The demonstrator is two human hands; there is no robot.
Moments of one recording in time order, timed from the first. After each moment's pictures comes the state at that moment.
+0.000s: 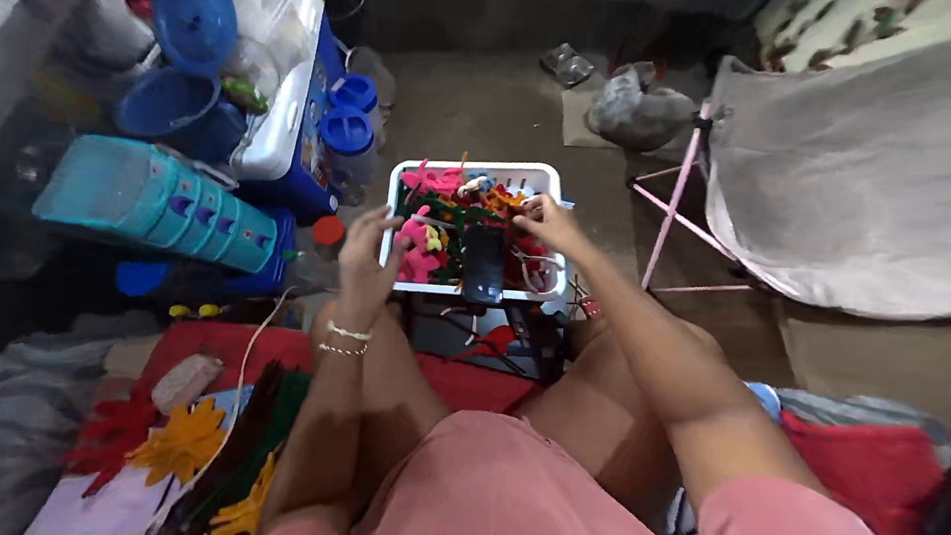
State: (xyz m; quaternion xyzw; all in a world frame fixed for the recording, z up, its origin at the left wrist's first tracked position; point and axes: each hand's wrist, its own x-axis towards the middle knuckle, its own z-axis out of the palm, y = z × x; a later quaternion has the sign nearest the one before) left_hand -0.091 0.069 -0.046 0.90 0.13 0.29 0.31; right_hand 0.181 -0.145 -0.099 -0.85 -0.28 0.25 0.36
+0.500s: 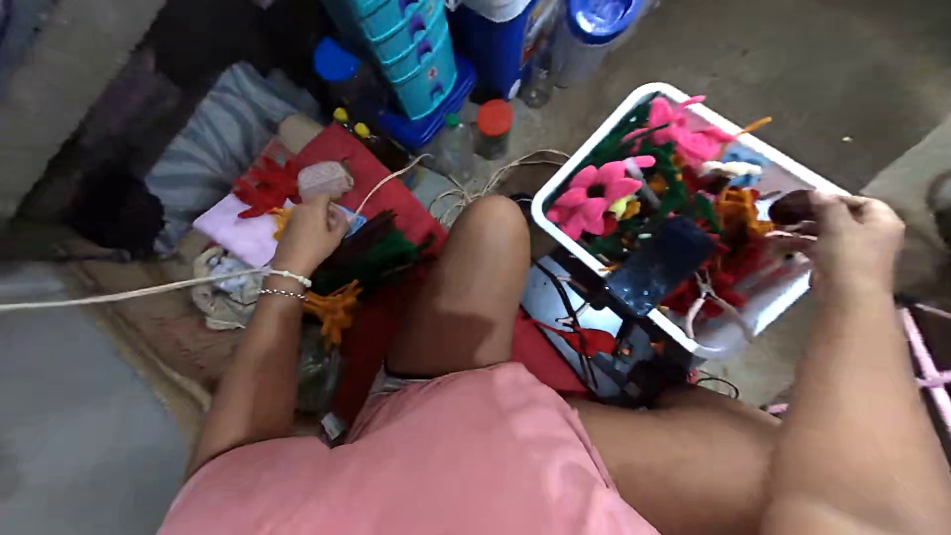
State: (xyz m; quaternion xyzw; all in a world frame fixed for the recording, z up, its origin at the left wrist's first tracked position) left_hand -0.391 0.112 -0.049 0.77 0.60 0.01 0.21; right_hand 0.242 -0.095 -0.128 -0.84 -0.25 0.25 0.42
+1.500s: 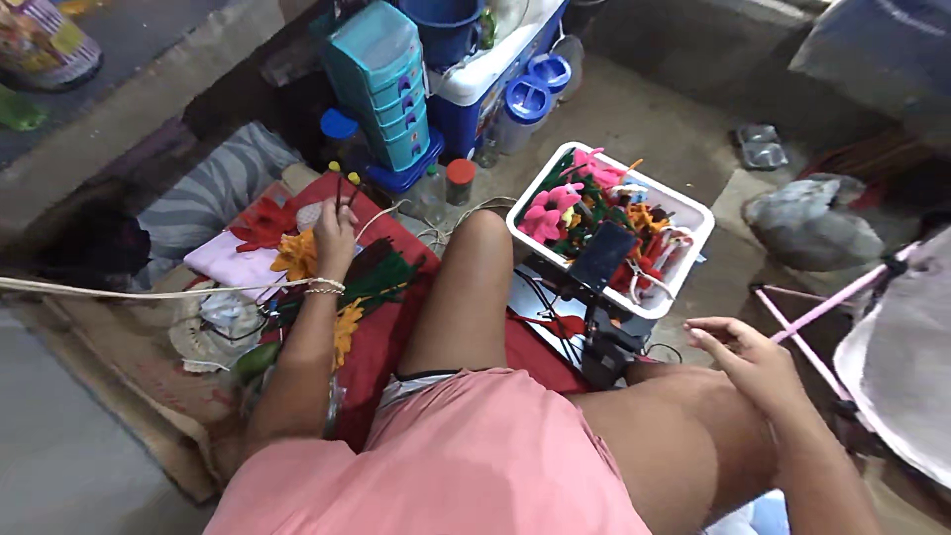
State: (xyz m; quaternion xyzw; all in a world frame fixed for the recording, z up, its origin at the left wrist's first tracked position) left_hand -0.394 0.102 -0.071 0.72 0.53 0.35 0.27; right_hand 0.084 -0.306 -0.054 -0.79 -0.48 0.19 0.32
